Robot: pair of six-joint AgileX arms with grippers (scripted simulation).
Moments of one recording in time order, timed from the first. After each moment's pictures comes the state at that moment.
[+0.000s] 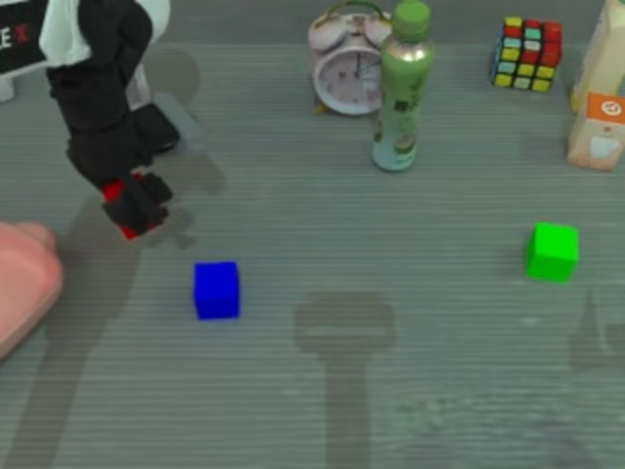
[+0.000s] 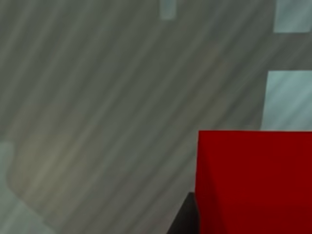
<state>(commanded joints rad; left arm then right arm) -0.20 2.23 1.73 -1.07 0.02 0.78 0.00 0.00 0.00 0.00 0.00 0.00</state>
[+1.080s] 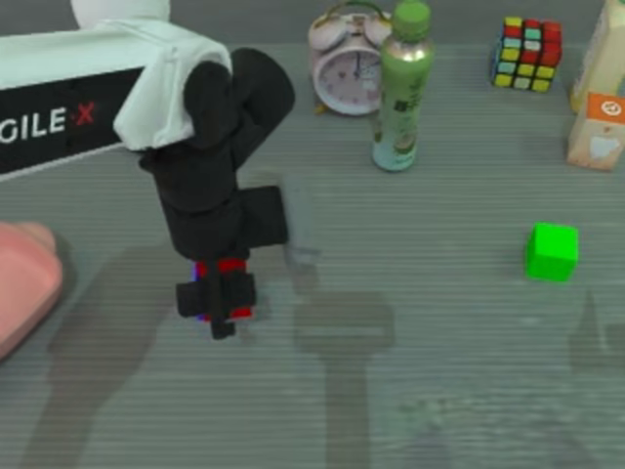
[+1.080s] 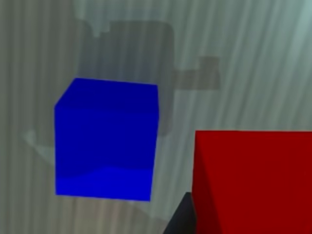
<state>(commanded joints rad) -0.58 1.88 1.38 -1.07 0.02 0.85 0.00 0.00 0.00 0.00 0.00 0.00</state>
